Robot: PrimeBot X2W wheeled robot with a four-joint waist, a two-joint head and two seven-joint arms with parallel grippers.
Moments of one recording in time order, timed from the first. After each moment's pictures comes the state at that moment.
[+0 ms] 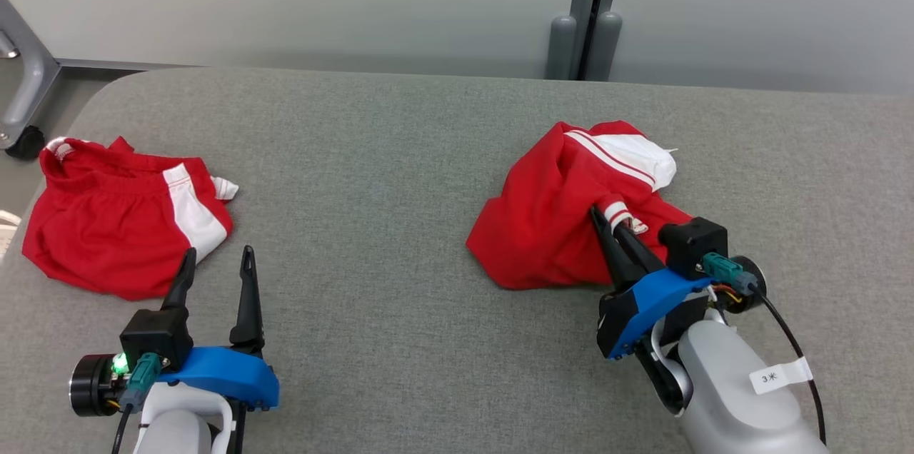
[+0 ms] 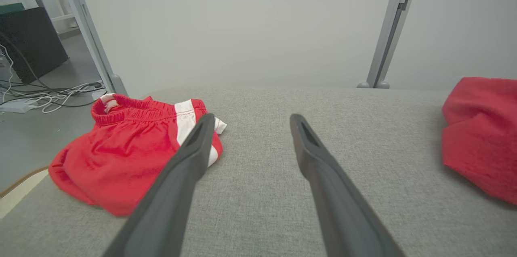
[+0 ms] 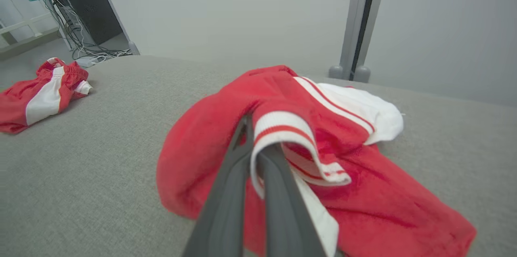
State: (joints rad) left arm -0.21 0.08 0.05 0.45 -0.05 -0.12 -0.26; right arm -0.53 -0.05 0.28 0.79 0.24 0.13 -0.26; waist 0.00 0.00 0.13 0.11
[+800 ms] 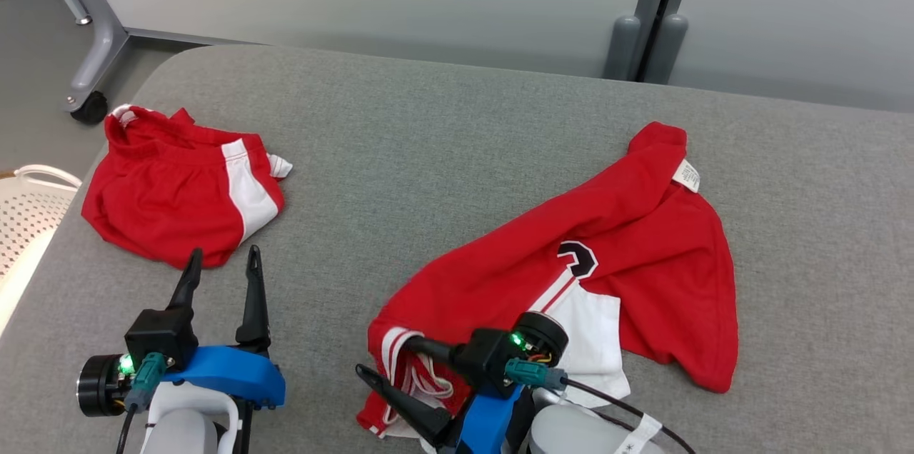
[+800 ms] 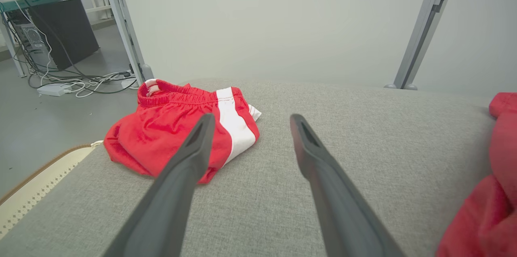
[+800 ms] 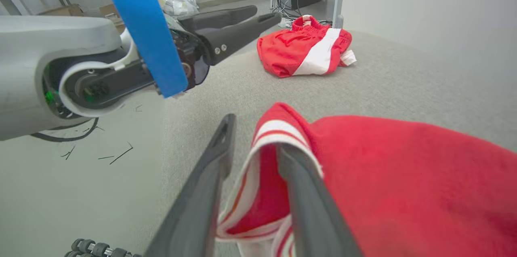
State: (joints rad) left arm -0.21 0.07 0.04 0.46 -0.06 -0.12 -0.26; right arm -0.59 -0.05 1.08 0.59 0.52 0.13 -0.26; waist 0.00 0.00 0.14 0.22
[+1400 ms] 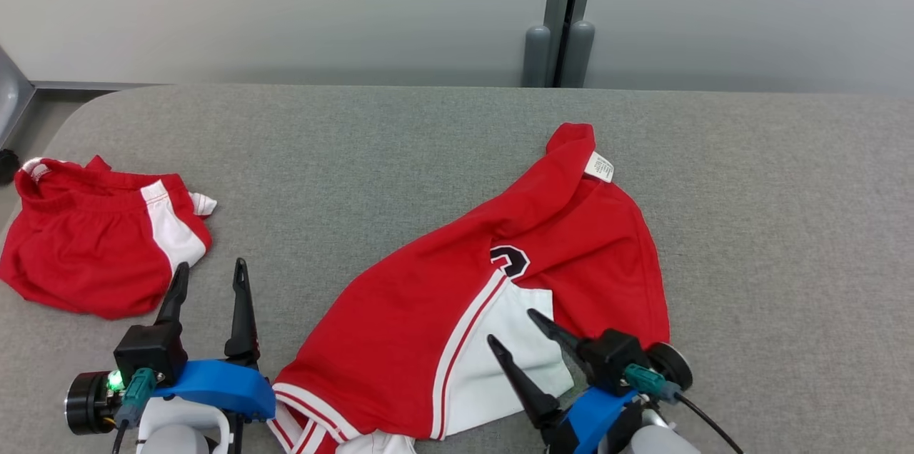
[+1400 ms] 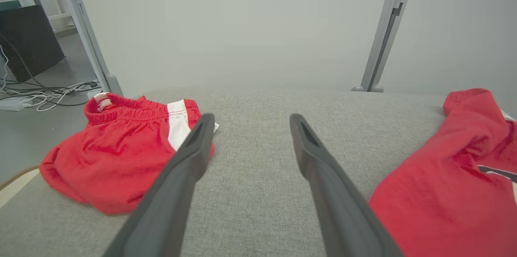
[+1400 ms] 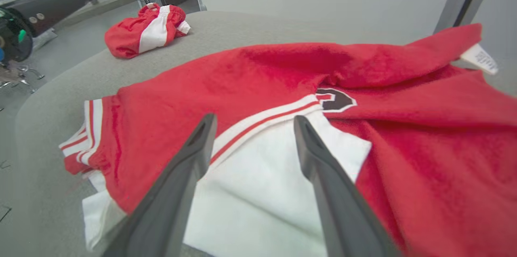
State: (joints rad) left arm -0.17 0.07 0.07 0.43 -0.06 -0.11 -0.26; right arm -0.35 -0.06 0.62 0.61 0.31 0.13 -0.26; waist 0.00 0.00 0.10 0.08
